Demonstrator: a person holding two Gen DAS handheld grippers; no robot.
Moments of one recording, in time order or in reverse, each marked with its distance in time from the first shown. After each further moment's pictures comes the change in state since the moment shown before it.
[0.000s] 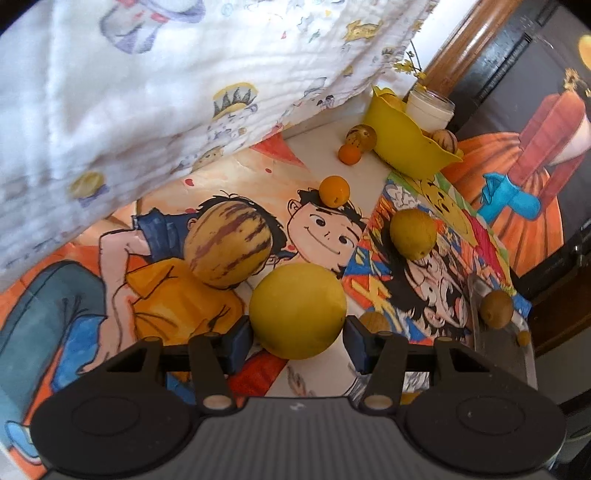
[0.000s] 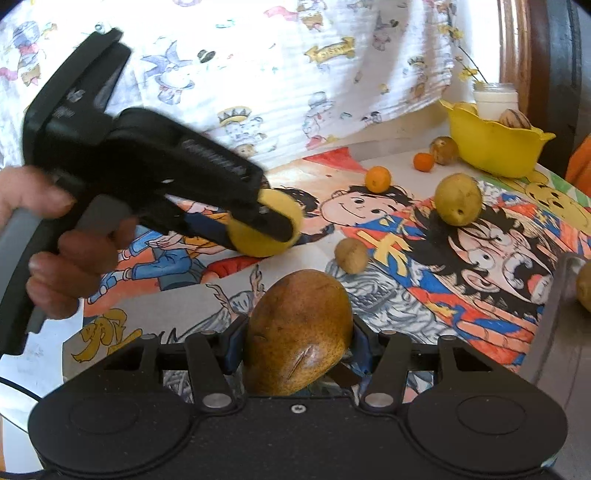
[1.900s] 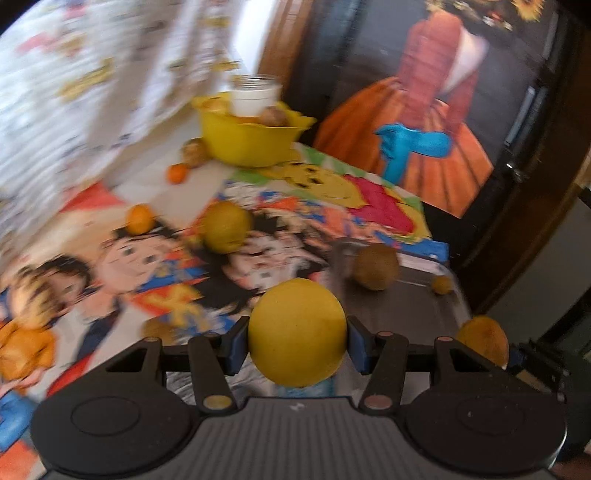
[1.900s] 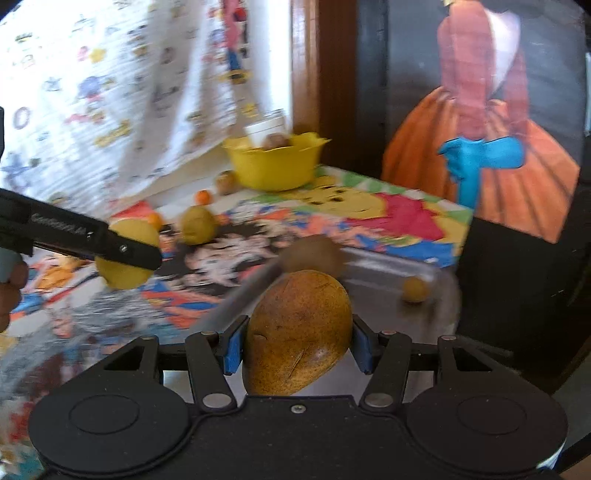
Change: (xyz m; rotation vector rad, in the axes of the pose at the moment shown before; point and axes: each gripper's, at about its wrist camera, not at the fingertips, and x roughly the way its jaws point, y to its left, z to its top) left arm 0.005 -0.174 -0.038 0.353 -0.051 -0.104; right arm -0.138 -0.163 -0.049 0.189 -0.130 -0.391
